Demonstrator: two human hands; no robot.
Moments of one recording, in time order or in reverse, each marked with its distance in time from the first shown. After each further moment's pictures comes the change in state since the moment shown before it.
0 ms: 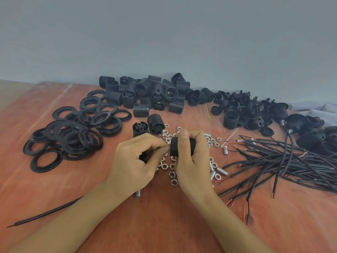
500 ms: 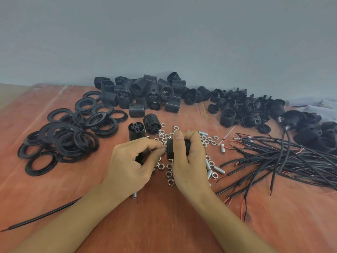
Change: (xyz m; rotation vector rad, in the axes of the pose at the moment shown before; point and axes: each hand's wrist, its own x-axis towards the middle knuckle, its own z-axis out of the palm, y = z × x) left_hand -0.002 0.001 0.002 0.005 -0.006 -0.048; right_hand 0.000 0.004 -0.002 -0.025 -0.021 -0.018
